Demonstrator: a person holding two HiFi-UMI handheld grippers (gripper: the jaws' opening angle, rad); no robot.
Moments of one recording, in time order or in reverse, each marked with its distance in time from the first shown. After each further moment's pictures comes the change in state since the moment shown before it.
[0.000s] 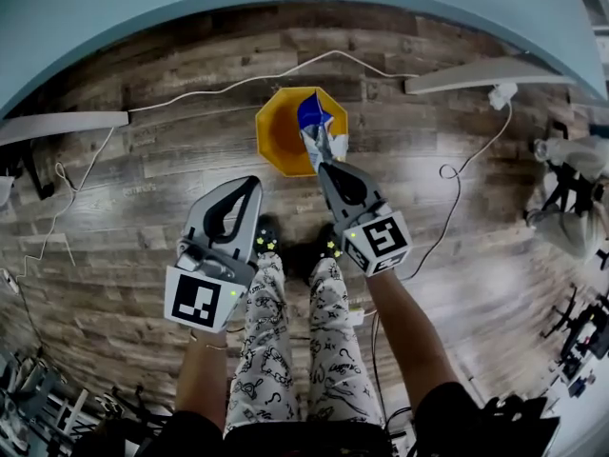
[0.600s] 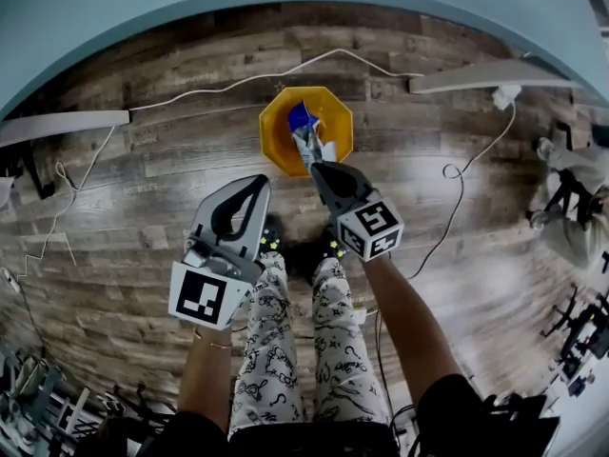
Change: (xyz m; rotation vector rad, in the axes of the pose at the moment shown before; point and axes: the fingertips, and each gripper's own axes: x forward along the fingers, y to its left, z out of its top) left arm 0.008 0.005 -0.009 -0.050 0.015 -0.023; right arm 0.034 0.000 -0.050 0.082 0.126 0.070
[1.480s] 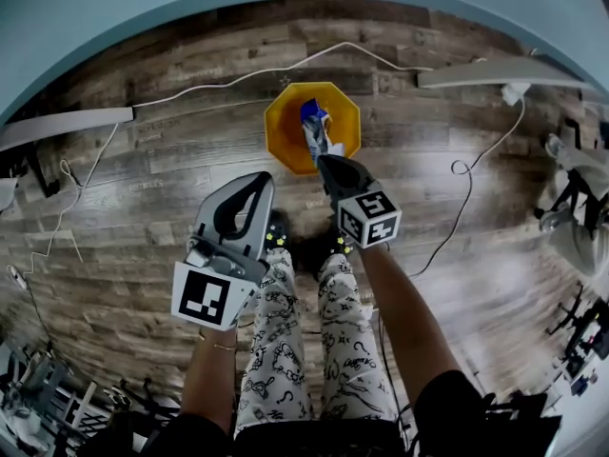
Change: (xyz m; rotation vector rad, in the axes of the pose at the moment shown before) left arm 0.006 0.007 -0.003 -0.015 0.033 0.020; right arm 0.022 -0.026 -0.033 0.122 0.057 -0.073
